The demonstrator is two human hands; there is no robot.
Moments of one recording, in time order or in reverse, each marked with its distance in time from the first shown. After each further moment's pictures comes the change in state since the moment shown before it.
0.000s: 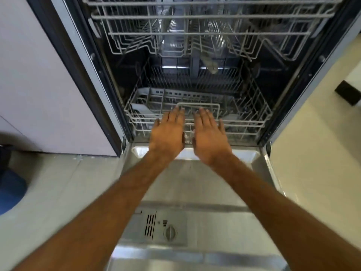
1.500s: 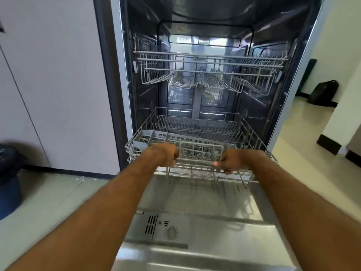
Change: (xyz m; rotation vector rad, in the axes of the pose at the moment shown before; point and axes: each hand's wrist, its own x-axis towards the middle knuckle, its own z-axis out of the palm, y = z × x) left_hand -0.051 -0.032 -0.006 -0.008 -0.349 0.116; right_hand -0.043 0.070 -0.007 0.038 -0.414 -0.035
